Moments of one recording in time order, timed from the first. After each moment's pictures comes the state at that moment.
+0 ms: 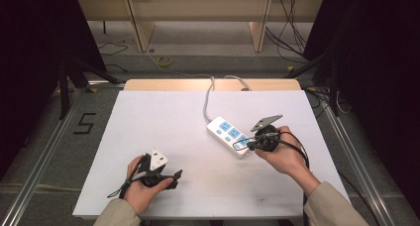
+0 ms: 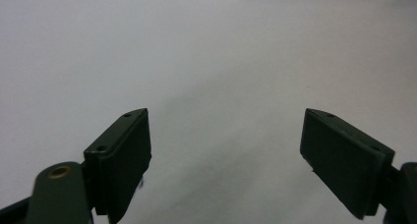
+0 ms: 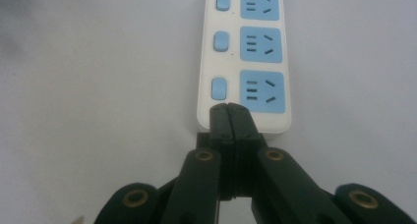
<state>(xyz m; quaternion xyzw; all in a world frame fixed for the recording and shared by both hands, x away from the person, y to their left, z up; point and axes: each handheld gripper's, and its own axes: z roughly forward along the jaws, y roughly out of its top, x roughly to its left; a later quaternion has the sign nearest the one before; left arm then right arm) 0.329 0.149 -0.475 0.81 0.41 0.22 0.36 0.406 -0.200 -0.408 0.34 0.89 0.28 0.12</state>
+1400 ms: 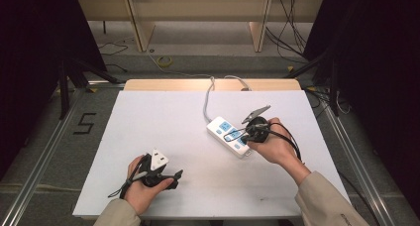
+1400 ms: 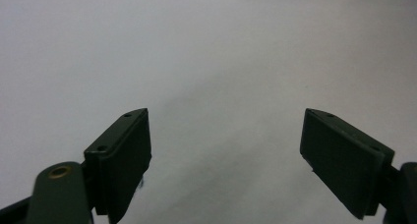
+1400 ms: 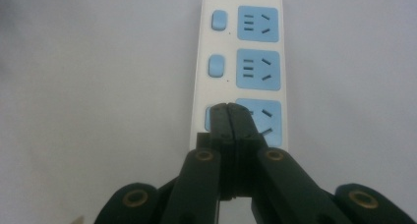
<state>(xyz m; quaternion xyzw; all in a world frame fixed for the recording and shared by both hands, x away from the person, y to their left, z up) 0.329 0.148 -0.475 0.81 0.41 0.22 0.36 0.430 -0.178 -0.403 0.33 0.90 0.25 0.12</state>
